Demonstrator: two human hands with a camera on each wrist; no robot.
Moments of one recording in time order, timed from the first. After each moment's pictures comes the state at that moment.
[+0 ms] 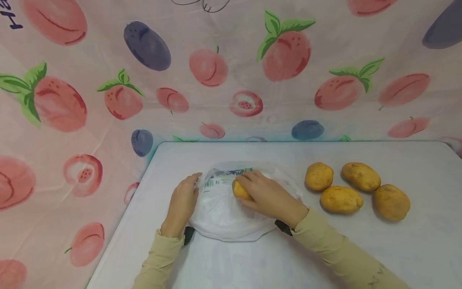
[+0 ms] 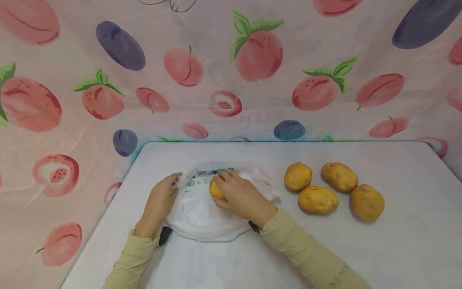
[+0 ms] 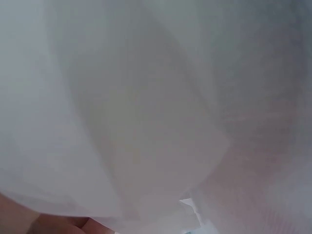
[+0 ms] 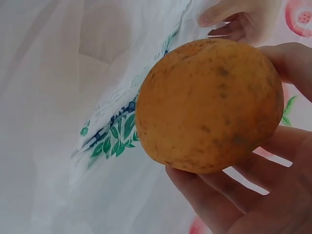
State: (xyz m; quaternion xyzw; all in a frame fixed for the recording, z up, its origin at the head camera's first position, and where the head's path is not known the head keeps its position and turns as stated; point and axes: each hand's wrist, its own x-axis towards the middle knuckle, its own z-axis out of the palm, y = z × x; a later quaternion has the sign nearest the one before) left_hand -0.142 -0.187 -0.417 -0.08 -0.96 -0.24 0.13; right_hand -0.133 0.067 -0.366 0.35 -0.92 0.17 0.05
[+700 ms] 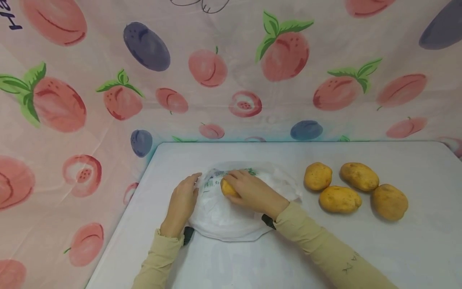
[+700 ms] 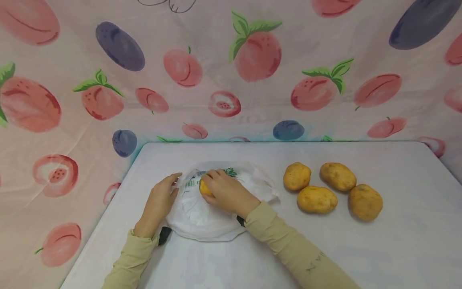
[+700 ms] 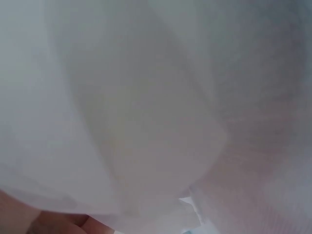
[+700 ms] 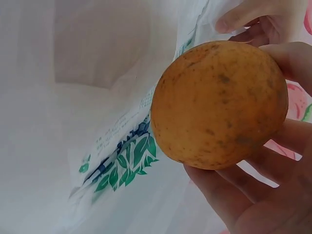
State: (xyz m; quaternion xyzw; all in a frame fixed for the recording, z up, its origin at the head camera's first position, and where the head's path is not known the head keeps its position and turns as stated) left_hand -0.143 -0.186 -0.418 -0.08 -0.96 -0.23 0.14; right_hand -0.154 0.041 -0.379 0.39 -0.90 0.17 0.05
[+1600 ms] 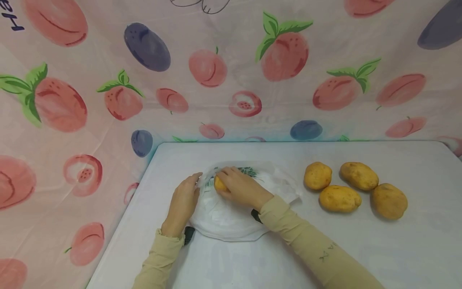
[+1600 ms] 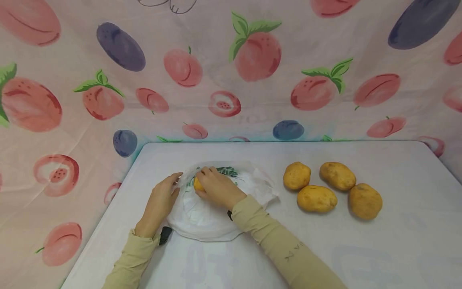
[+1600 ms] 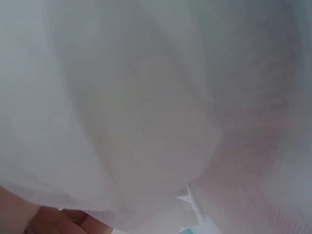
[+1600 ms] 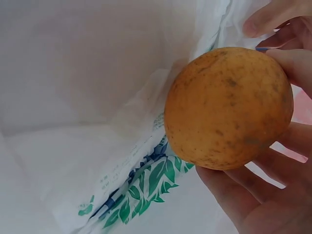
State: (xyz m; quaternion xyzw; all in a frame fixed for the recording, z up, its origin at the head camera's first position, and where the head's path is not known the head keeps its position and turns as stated) left_hand -0.143 -0.187 -0.417 -0.10 -0.96 -0.24 0.13; right_hand -0.172 0.014 -0.390 0.36 -0.92 0.17 0.01
